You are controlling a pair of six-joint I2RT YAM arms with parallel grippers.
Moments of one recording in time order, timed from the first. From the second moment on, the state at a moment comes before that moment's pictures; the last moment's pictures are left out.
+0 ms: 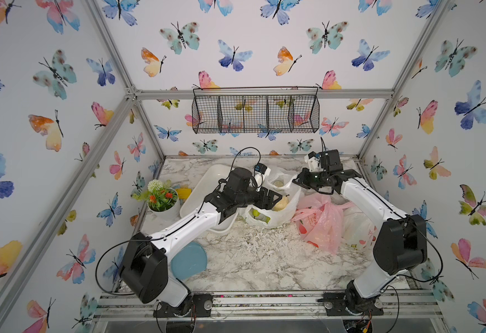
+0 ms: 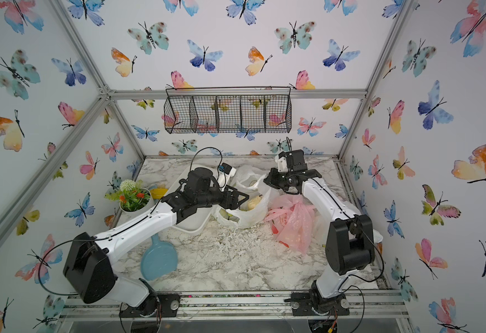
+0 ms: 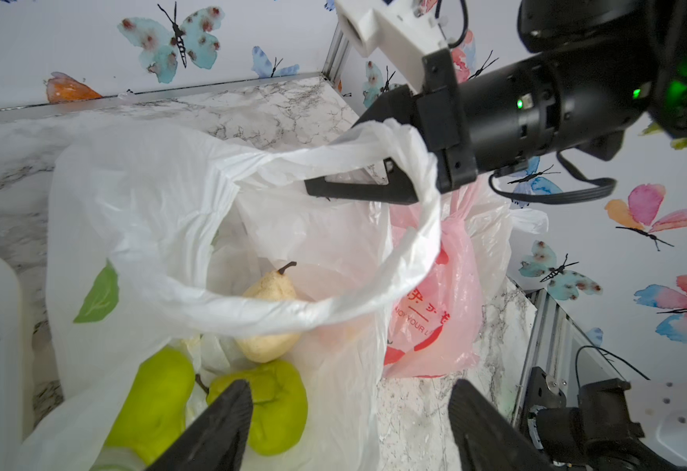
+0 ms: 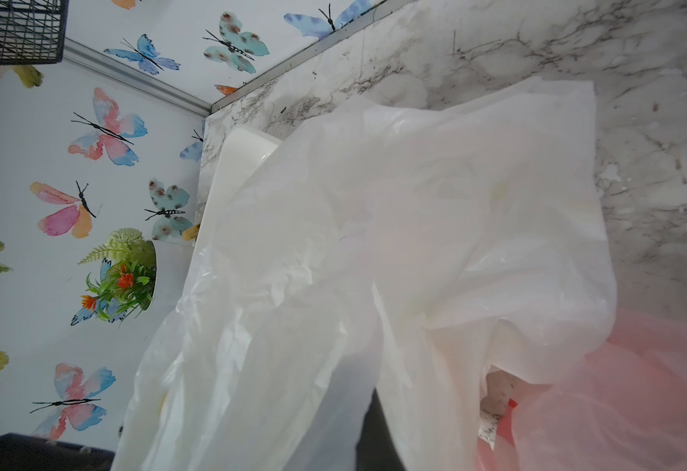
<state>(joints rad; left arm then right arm) -0.68 1.44 1.18 -0.22 0.37 -0.32 0.29 1.68 1.39 -0.52 -0.49 0.50</state>
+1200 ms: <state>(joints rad) -0.65 1.42 0.71 0.40 0.37 -1.10 0.36 1.64 1.46 -0.63 -0.34 0.26</state>
